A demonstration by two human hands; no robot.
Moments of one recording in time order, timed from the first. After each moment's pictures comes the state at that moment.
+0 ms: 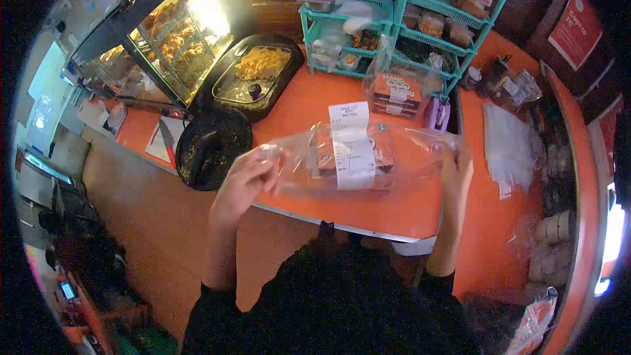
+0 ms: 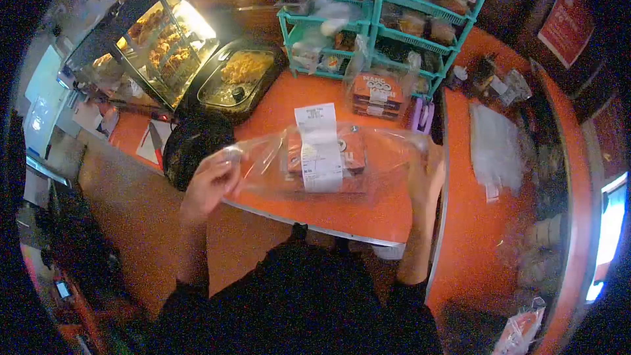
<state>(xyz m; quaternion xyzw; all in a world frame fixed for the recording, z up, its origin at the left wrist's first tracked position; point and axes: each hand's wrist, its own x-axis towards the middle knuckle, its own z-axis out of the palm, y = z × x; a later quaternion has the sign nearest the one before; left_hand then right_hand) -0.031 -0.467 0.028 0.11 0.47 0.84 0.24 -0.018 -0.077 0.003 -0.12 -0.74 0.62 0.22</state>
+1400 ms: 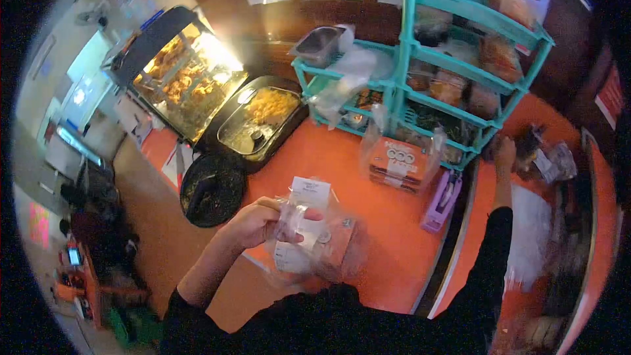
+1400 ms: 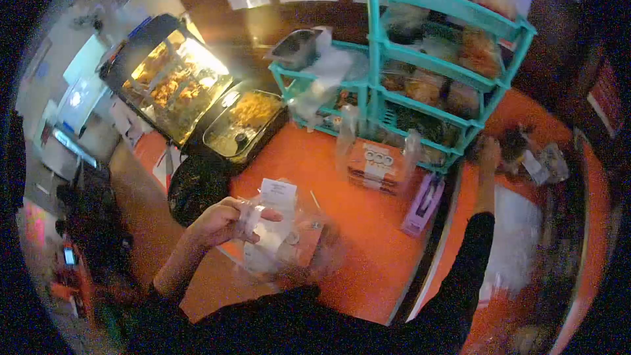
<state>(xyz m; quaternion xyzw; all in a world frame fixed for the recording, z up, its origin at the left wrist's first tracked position) -0.142 -0.336 0.042 -0.04 0.49 0.81 0.32 -0.412 0.358 -0.175 -0.07 -0.93 0.05 0.35</state>
